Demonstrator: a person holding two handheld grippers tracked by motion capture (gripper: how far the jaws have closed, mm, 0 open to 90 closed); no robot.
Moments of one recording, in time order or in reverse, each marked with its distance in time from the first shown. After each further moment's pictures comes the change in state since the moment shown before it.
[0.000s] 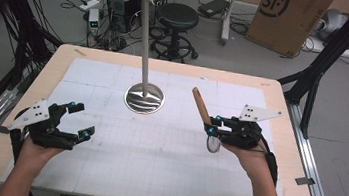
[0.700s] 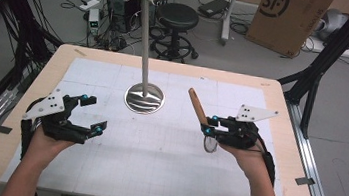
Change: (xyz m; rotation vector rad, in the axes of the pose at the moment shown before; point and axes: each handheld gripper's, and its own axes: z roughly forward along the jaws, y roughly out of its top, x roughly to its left) left arm -0.010 0.026 0.028 0.035 -0.039 0.044; right arm 0.003 0.002 0.007 -0.011 0.028 -0.017
